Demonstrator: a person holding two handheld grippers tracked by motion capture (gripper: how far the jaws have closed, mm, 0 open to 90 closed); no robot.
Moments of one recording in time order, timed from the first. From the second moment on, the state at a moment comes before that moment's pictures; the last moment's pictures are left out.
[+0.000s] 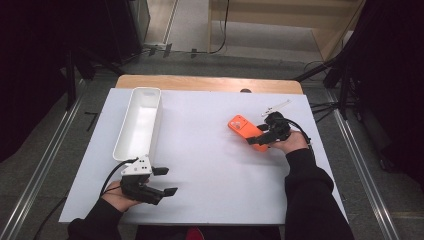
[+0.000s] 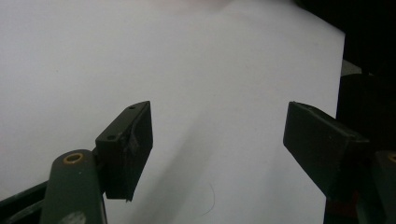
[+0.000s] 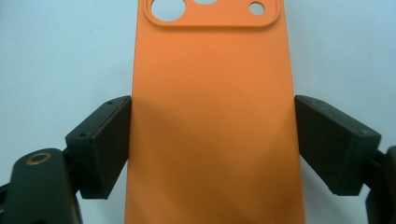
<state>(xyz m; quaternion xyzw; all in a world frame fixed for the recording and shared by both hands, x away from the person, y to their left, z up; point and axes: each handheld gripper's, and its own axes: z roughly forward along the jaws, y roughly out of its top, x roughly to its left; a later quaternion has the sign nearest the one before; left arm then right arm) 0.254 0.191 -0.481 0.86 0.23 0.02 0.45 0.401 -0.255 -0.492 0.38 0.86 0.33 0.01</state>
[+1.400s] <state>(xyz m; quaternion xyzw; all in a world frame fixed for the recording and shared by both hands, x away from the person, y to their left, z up) 0.279 0.149 -0.457 0.84 0.29 -0.06 0.46 0.353 -0.227 -0.478 0.40 0.83 0.40 0.00</state>
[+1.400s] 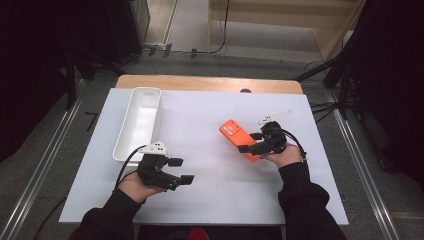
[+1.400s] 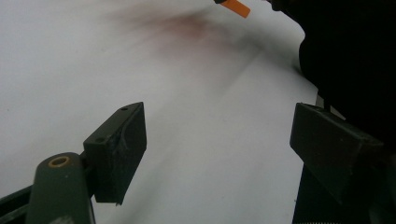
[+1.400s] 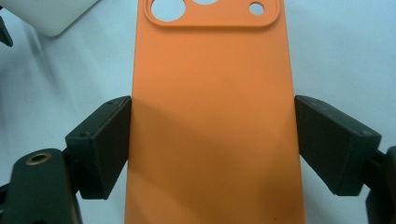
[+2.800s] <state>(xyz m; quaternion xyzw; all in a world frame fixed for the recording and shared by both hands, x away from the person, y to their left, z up) 0.325 0.125 -0.423 0.81 0.35 -0.01 0.46 0.319 -0.173 -0.471 0.45 0.78 0.44 0.02</state>
